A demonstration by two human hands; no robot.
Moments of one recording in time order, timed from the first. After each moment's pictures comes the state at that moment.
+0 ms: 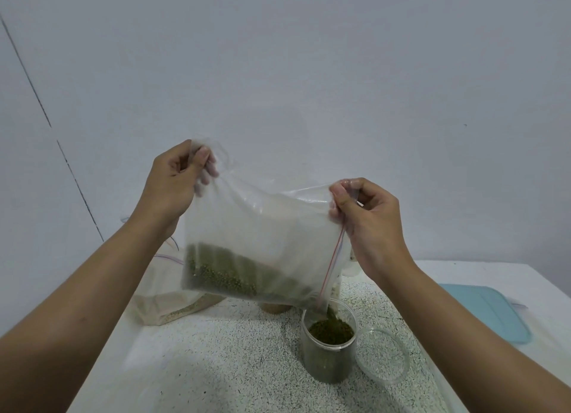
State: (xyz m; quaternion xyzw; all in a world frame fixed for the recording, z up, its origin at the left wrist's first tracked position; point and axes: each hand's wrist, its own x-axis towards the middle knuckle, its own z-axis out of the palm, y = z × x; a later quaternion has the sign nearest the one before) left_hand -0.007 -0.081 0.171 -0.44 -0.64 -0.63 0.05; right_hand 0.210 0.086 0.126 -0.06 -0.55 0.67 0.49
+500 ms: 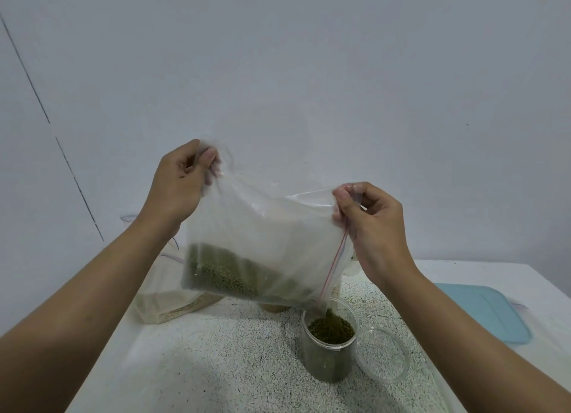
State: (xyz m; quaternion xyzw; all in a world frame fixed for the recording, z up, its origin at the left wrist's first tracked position) left_hand -0.004 -0.076 0.168 -0.45 -0.66 -0.59 0.09; right_hand 0.212 0.086 0.119 -0.09 -0.56 0.66 0.50
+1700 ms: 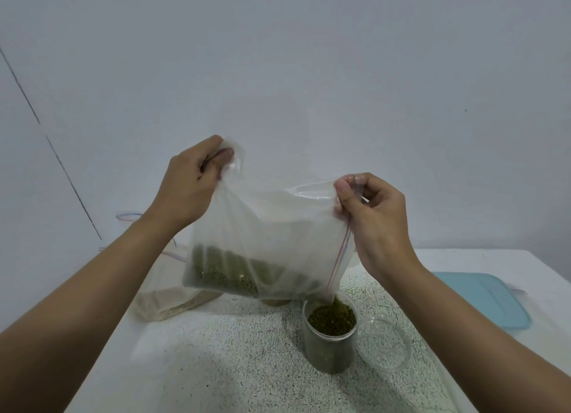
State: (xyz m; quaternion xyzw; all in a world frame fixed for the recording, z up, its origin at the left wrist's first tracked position) left_hand 0.008 -0.067 0.171 -0.53 -0.69 -0.45 0.18; right_hand 0.216 0.079 0.123 -0.10 -0.55 0.65 0.52
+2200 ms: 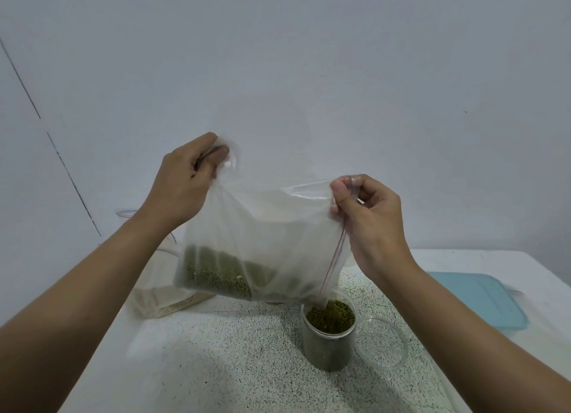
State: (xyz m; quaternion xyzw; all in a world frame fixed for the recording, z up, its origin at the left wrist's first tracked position) left_hand 0.009 -0.077 0.172 -0.52 -0.70 -0.45 0.19; right_hand 0.214 0.073 0.122 -0.09 -0.54 0.67 0.50
